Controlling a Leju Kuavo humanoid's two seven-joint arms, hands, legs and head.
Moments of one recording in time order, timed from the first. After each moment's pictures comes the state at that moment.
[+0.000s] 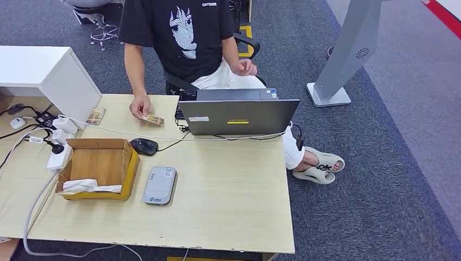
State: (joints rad) left arm 0.04 -0.32 1.27 -1.43 0.01 0.25 -0.66; right arm -0.04 0.22 -1.40 -0.43 1.02 -0.44 0.11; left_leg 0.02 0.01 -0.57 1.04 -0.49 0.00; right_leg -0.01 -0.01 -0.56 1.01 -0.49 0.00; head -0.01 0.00
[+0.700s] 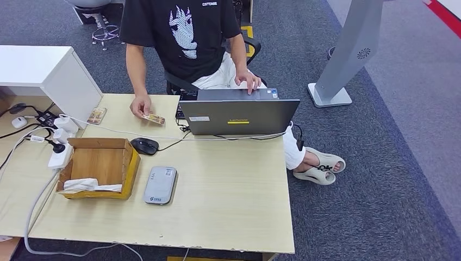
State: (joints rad) left arm 0.15 -0.18 0.71 -2.00 -0.45 0.39 -0.47; right arm -0.06 0.21 -1.42 -0.41 1.07 -0.42 0.12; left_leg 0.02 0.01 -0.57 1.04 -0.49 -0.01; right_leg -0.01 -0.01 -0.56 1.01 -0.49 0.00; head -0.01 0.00
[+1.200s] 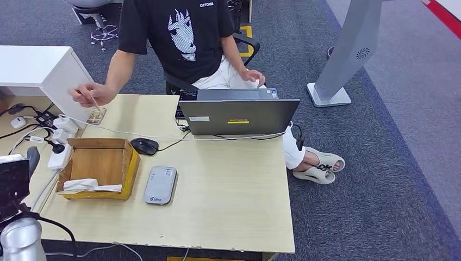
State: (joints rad) left arm -0.11 0.02 0.38 -1.67 -0.70 0.43 -0.23; right arm -0.07 0.16 -1.41 -0.35 1.11 -0.41 0.14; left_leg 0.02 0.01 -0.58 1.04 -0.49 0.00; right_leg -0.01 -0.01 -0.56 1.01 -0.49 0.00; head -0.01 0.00
